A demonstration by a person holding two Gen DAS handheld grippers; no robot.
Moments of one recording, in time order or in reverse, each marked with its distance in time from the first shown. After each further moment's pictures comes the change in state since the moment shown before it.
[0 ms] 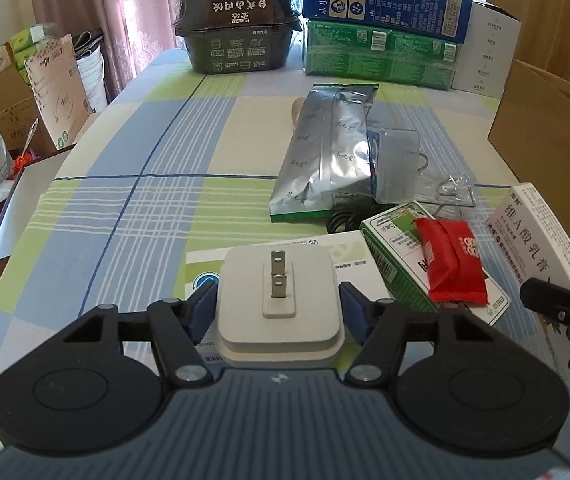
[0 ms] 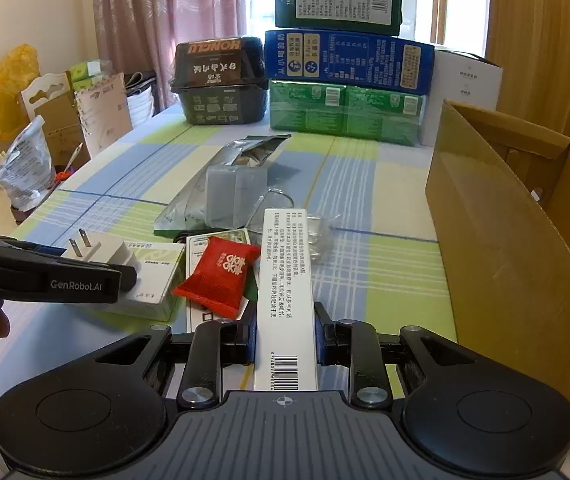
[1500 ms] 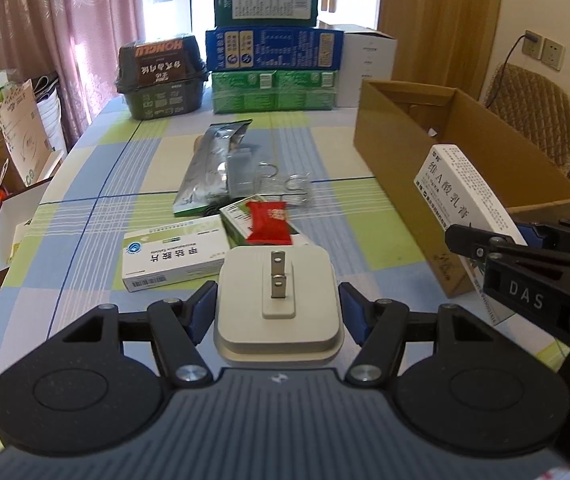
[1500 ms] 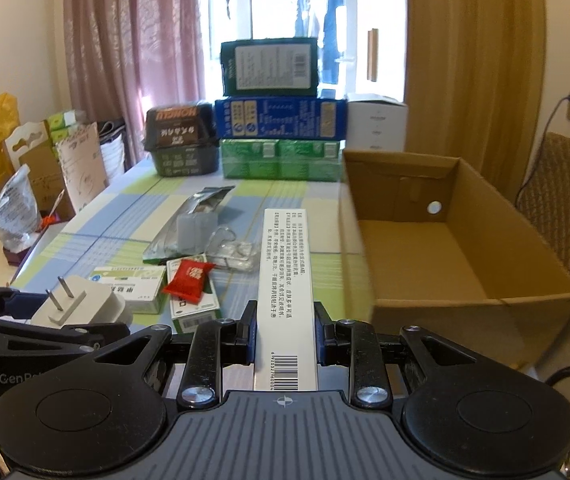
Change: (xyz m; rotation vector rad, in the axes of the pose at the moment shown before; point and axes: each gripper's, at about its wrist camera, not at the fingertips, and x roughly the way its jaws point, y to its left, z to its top) left arm -0.155 -0.083 -0.039 0.098 -0.076 -0.140; right arm -0.159 -0.031 -0.017 0.088 -0.125 -0.104
